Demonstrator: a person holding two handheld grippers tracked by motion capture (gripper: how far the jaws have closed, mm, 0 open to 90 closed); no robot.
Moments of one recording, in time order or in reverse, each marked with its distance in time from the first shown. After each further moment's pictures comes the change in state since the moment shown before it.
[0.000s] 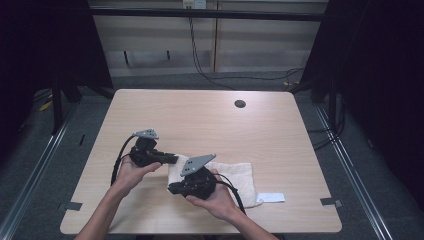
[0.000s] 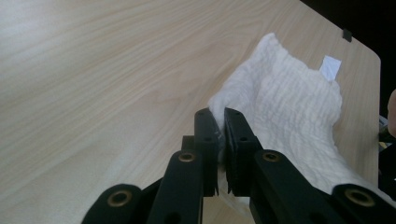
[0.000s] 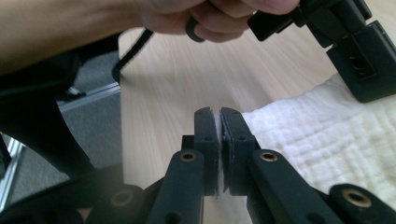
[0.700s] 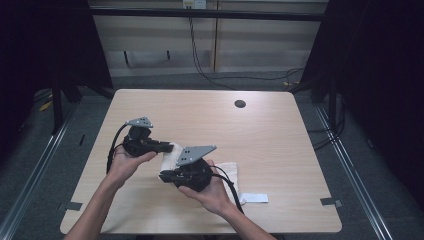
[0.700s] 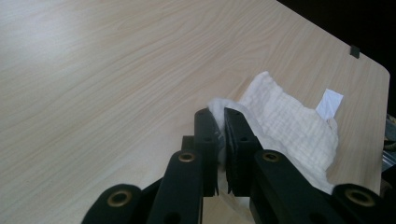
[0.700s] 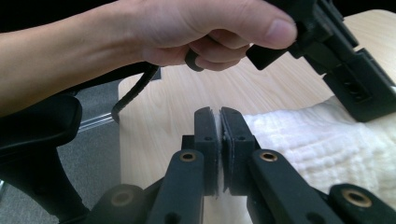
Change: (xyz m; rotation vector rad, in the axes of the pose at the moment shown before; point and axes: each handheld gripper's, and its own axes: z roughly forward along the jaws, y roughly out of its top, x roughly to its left) left arm 0.000 0.026 -0.021 -0.024 0.052 0.003; right arm 0.005 0.033 -0.008 -0.119 -0.043 -0.016
